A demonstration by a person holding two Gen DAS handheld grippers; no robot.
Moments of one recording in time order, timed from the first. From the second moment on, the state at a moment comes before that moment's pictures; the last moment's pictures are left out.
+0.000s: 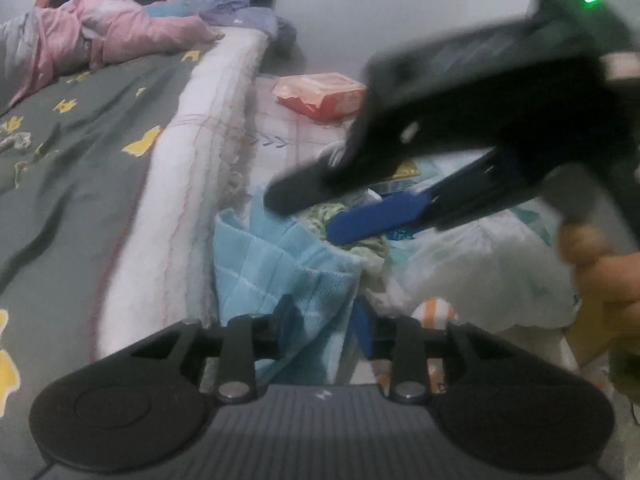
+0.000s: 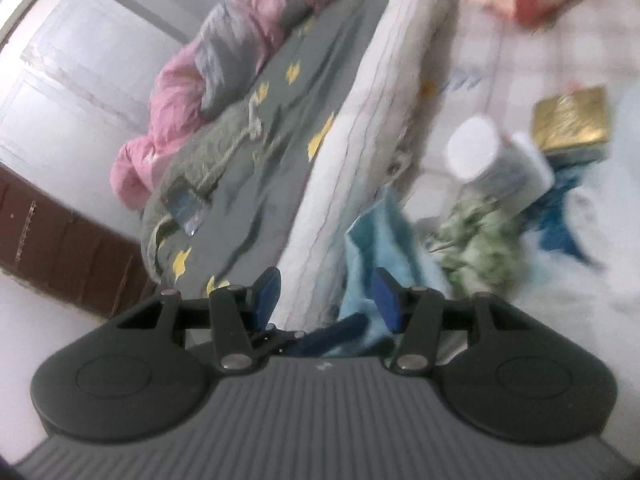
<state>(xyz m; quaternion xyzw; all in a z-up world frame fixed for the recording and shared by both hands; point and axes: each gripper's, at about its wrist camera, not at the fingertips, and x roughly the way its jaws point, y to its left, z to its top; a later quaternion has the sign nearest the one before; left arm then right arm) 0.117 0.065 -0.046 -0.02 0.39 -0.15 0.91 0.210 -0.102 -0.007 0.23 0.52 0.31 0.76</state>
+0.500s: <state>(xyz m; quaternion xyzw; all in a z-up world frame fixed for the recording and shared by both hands) 0.134 0.078 -0.054 -0.03 0.45 -0.10 0.89 0.215 -0.096 -0.060 0.17 0.59 0.25 0.75</state>
